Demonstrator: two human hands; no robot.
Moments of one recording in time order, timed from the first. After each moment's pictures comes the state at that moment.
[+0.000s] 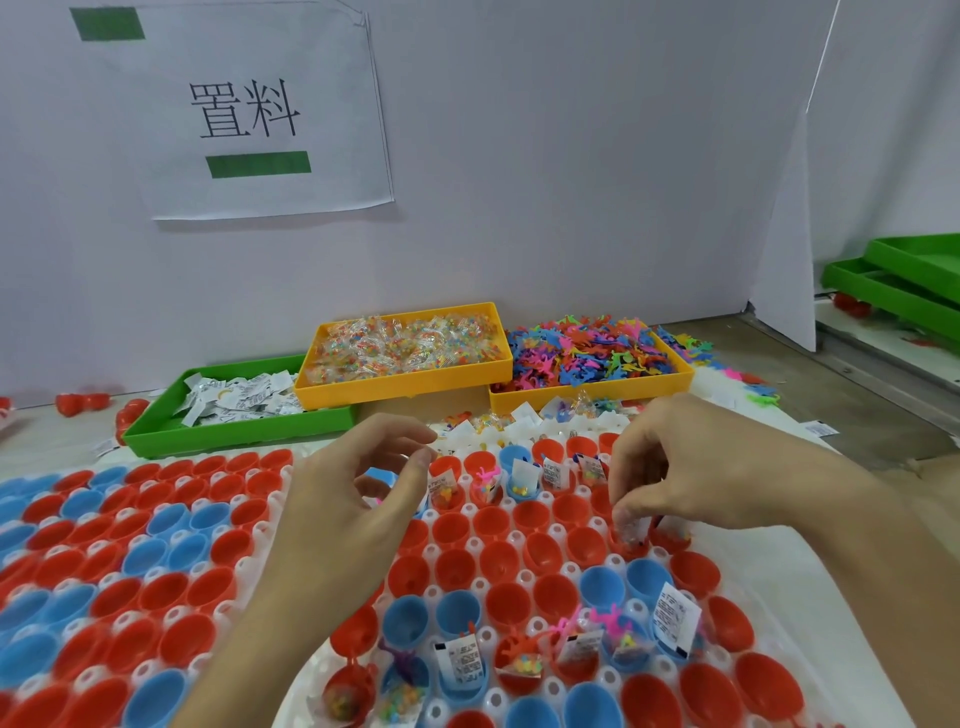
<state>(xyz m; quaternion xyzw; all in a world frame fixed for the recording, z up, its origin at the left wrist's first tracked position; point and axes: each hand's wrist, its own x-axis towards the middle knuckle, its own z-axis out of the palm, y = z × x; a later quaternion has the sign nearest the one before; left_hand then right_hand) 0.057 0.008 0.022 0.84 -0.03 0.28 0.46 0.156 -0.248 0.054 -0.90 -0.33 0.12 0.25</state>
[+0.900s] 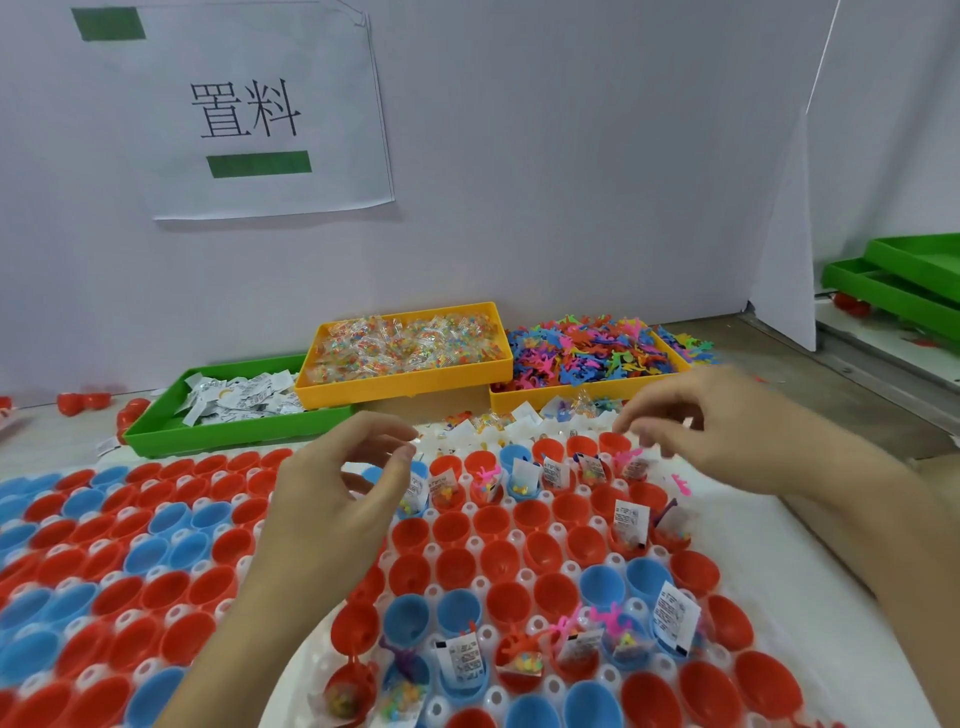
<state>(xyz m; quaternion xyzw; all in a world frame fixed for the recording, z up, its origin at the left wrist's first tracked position) 0.062 0.020 0.019 0.85 0.02 0.29 0.44 0.179 -0.266 0.049 -0.90 -0.31 -0.01 0.29</state>
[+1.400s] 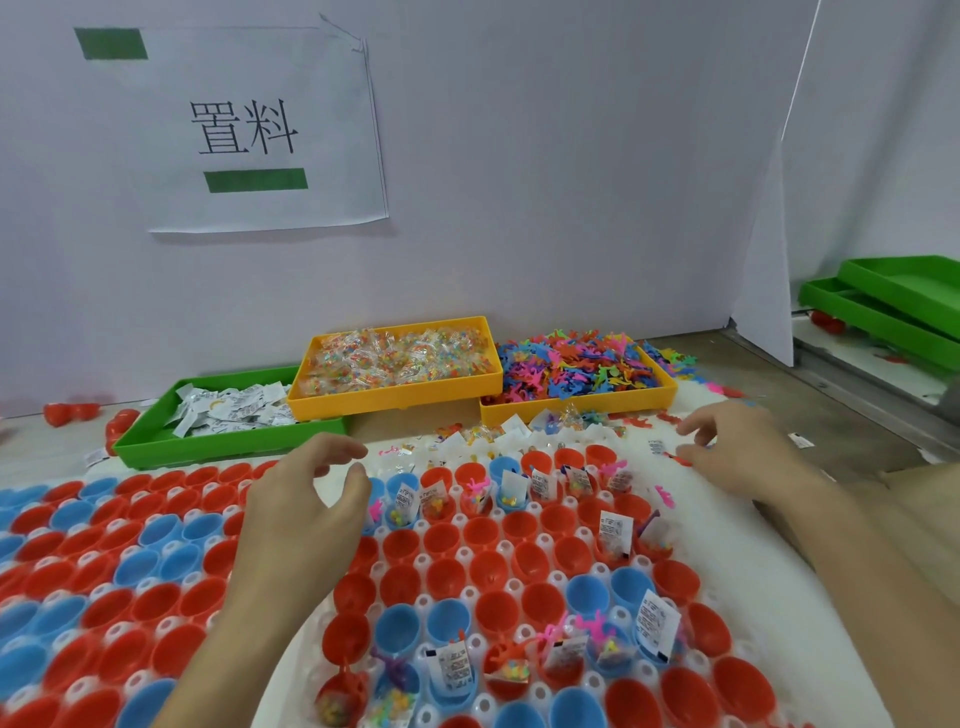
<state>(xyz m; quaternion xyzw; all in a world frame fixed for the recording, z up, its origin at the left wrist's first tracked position) 0.067 0.034 0.011 0.87 0.15 0.29 0.37 0.238 -0.309 -0.014 -0.97 -0.02 -0.05 0.25</state>
